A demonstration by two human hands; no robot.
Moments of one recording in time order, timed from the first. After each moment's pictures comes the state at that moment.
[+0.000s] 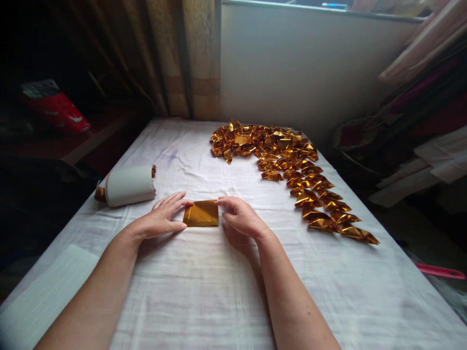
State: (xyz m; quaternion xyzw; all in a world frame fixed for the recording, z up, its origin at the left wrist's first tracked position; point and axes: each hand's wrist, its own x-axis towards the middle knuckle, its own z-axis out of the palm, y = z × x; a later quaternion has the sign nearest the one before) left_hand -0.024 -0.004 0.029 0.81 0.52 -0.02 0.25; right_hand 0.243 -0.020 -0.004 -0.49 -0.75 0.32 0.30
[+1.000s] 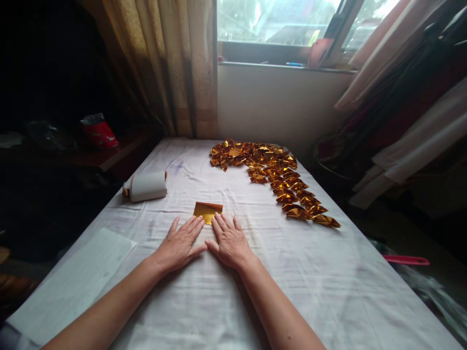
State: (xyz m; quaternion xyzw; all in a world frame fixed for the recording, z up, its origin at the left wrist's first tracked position) left_hand 0.009 -0.116 0.003 0.87 0.48 0.02 0.12; right_hand 0.209 -0.129 -0.009 -0.55 -0.82 0.09 0.08
